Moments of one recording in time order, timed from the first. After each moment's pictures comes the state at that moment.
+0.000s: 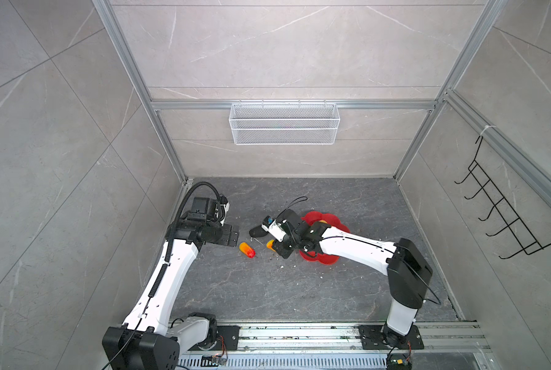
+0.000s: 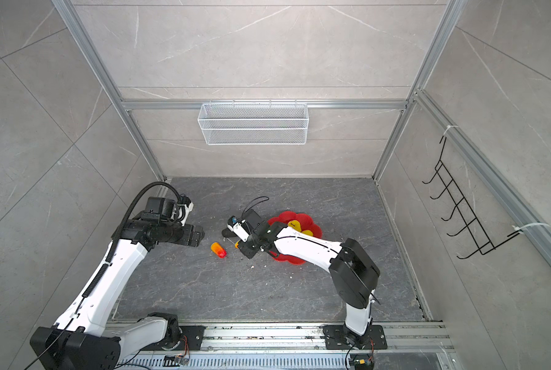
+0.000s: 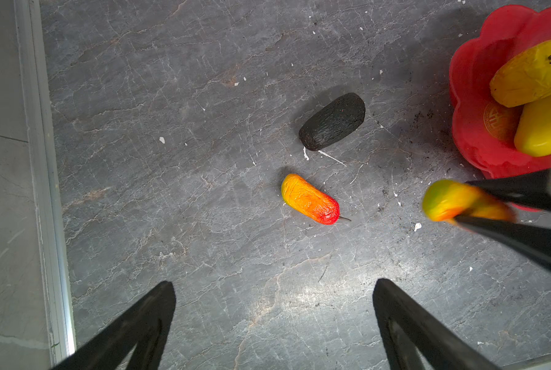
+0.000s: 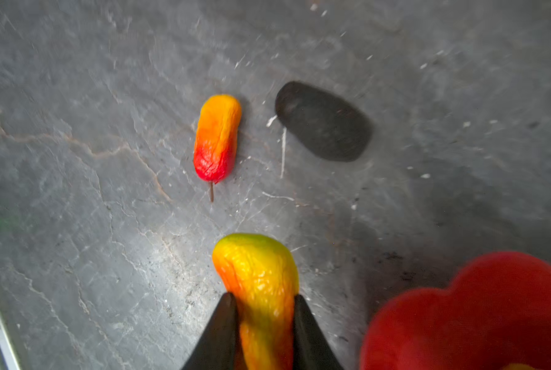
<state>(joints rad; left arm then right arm) -0.17 1.16 1.17 -1.01 0.06 0.07 0.88 1.80 1.40 -0.49 -0.05 -0.04</state>
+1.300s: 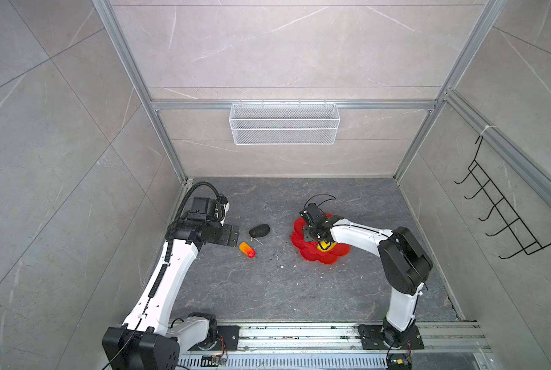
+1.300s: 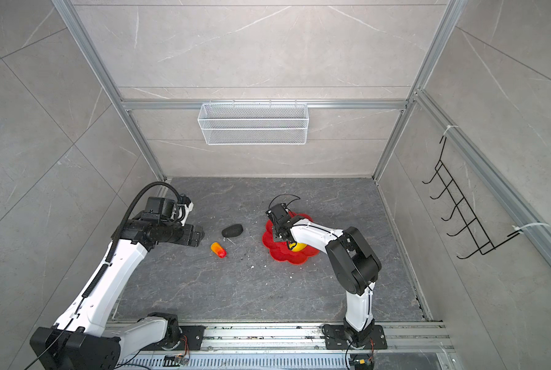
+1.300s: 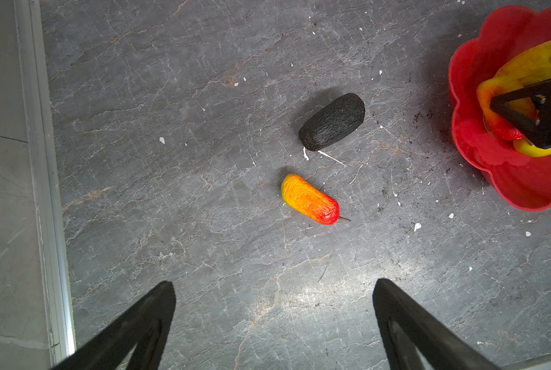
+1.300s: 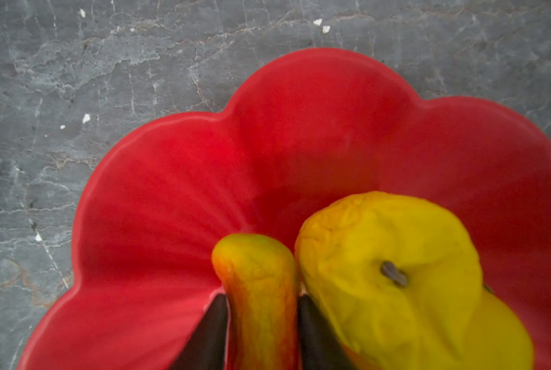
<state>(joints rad) -0.17 1.16 1.17 -1.01 0.06 0.07 0.65 1.89 1.26 -0.46 0.27 0.45</state>
